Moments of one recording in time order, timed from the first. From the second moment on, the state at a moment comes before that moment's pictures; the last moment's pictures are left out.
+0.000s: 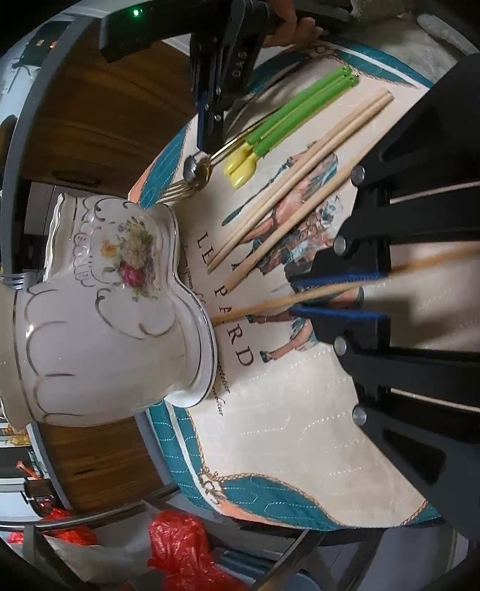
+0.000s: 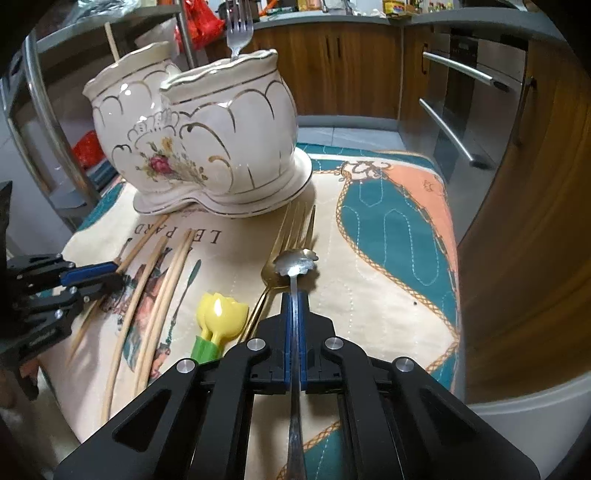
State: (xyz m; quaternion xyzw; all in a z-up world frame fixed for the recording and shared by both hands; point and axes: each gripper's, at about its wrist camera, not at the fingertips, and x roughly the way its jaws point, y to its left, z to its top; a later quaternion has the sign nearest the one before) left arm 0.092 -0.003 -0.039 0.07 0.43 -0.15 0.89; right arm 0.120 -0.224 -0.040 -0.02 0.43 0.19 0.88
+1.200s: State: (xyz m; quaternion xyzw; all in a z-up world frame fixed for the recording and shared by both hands) left arm 0.063 -0.001 -0.028 0.16 0.45 -0.19 0.86; right arm 0.047 -0.242 0.031 0.01 0.25 0.24 0.94
